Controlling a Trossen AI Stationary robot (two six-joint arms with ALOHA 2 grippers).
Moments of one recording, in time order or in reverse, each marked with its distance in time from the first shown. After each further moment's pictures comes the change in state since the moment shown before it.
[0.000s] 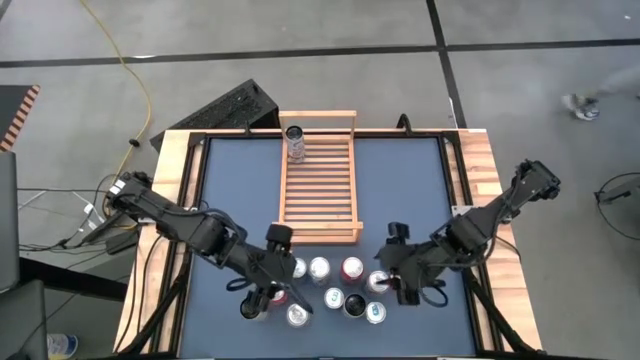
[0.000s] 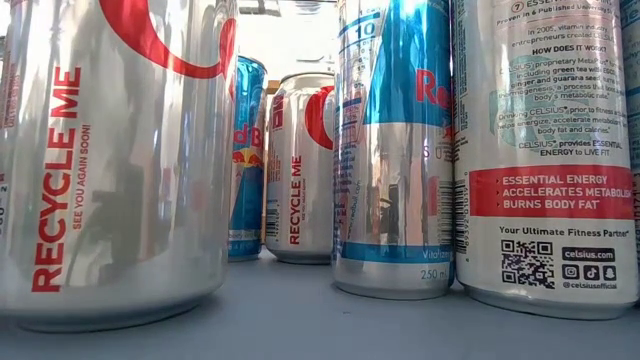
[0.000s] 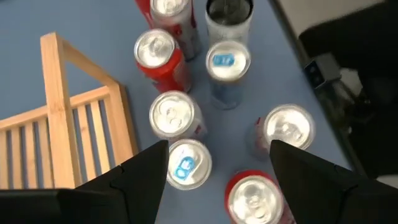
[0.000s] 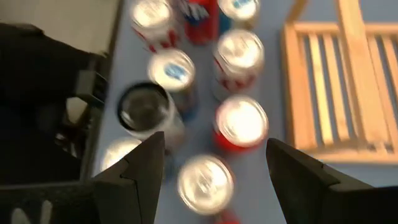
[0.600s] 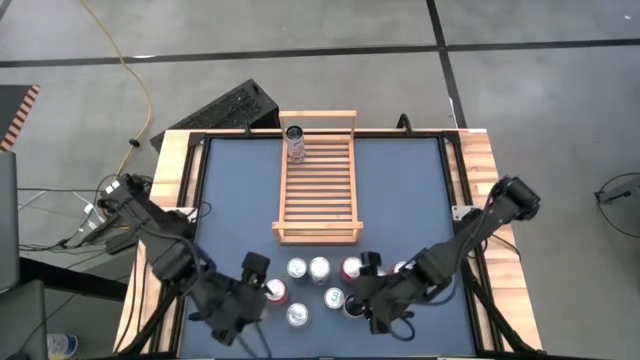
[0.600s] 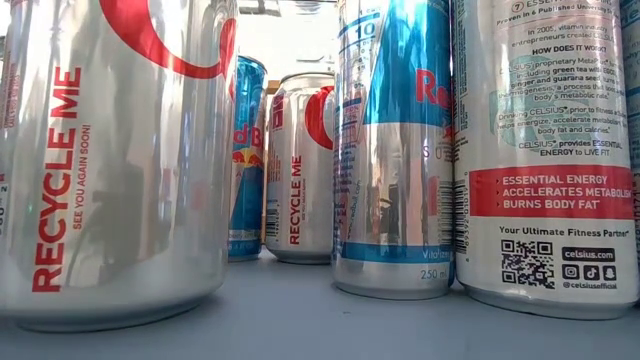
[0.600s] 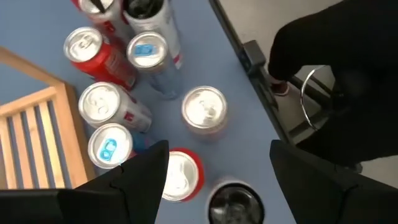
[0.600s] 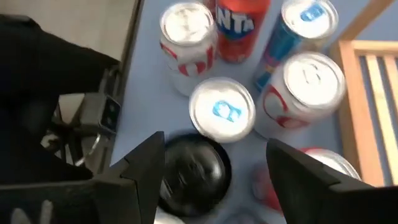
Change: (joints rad) left arm -0.241 -0.014 0.022 -0.064 -0.050 -0.129; right arm 0.029 0.277 0.059 0.239 0.017 0.001
